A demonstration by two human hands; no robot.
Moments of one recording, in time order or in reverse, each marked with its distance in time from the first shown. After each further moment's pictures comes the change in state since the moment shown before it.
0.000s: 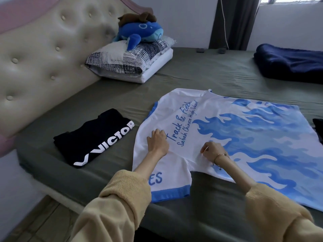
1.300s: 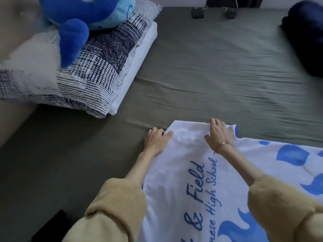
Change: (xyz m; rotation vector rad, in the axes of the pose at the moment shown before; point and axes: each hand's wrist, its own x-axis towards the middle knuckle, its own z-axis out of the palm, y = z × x) left_hand 0.403 0.009 0.015 -0.345 -0.364 -0.095; right_hand 0.395 -0.070 -0.075 -0.219 0.087 0.120
